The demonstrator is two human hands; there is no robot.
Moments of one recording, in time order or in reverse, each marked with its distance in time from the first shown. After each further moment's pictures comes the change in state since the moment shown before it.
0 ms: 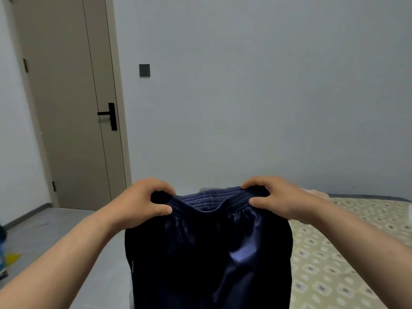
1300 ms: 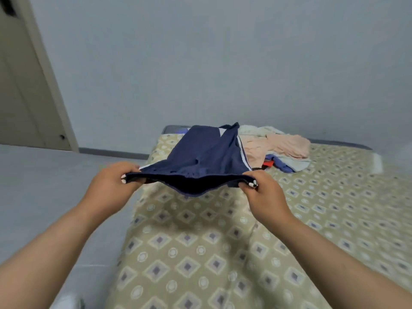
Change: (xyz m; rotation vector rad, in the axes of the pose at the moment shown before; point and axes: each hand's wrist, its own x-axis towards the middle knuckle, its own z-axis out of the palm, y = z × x) left_hand 0.117 -0.163 0.196 -0.219 0.096 -0.192; right_hand 0.072 0.173 0.164 0.042 0.333 0.309
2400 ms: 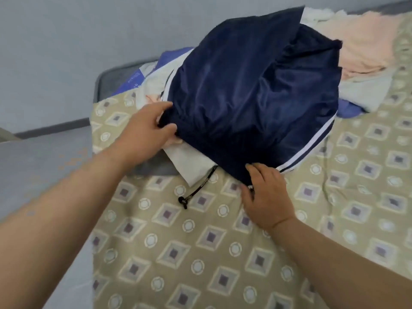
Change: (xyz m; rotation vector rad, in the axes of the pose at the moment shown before) left_hand 0.334 -0.048 0.283 0.116 -0.567 -0.022; right_hand 0.142 0.251 0.173 -0.426 -0.025 0.129
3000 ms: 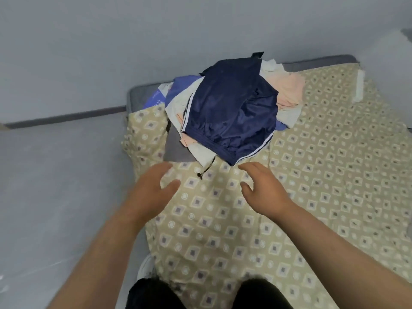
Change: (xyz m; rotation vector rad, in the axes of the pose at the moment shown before) left_hand -0.211 0.025 -0.181 -0.290 -0.257 -0.198; right_hand 0.004 -0.227 -0.272 0.026 -0.485 0.264
